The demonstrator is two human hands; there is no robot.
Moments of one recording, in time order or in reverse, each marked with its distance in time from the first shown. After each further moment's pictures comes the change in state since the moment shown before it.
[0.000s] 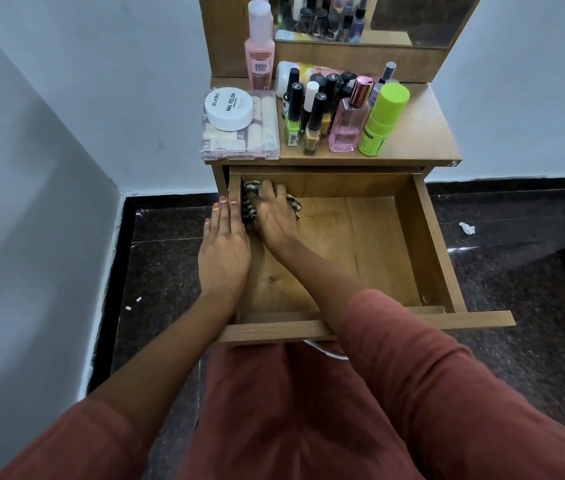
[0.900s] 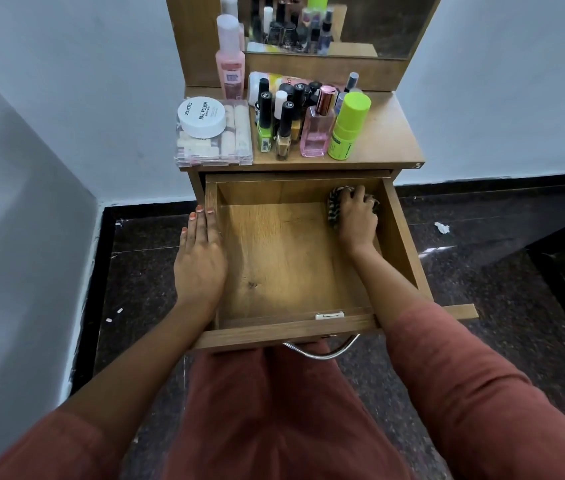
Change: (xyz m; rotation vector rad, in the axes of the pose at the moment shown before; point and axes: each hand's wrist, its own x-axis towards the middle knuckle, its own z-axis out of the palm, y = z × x) left_hand -0.008 -0.001 0.001 0.028 0.012 0.017; right_hand -0.041 0.131 -0.040 -0.270 0.081 0.479
